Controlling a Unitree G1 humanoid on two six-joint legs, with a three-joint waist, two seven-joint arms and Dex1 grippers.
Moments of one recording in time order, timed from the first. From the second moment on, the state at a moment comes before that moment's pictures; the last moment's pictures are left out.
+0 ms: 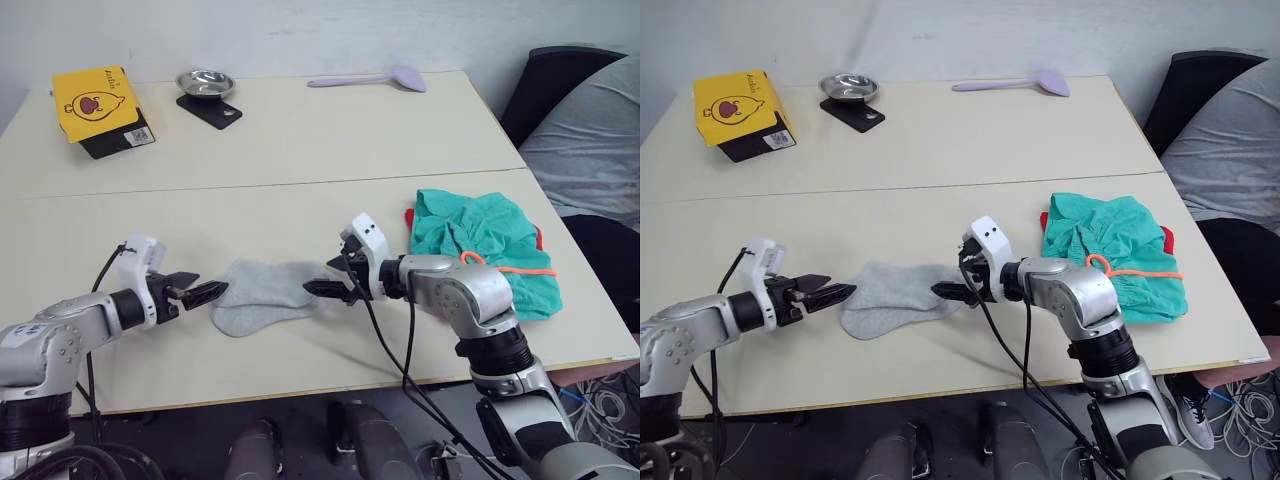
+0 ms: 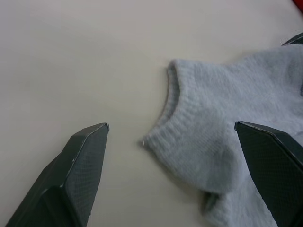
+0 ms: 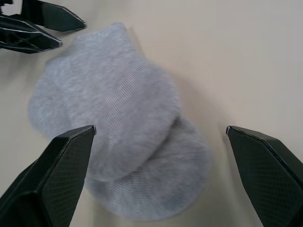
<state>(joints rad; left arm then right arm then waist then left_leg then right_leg) -0.23 0.73 0.29 -0.14 -0.64 1.02 -0.61 -0.64 -0.27 0.19 -0.12 0.45 1.10 0.60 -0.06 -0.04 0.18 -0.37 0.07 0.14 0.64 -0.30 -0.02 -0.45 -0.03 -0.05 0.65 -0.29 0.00</state>
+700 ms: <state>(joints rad) -0.19 0.71 0.30 -0.14 -0.68 0.92 -0.72 -0.68 -0.29 0.19 -0.09 0.46 1.05 0.65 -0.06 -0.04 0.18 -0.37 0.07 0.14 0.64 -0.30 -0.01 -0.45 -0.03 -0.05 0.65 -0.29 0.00</state>
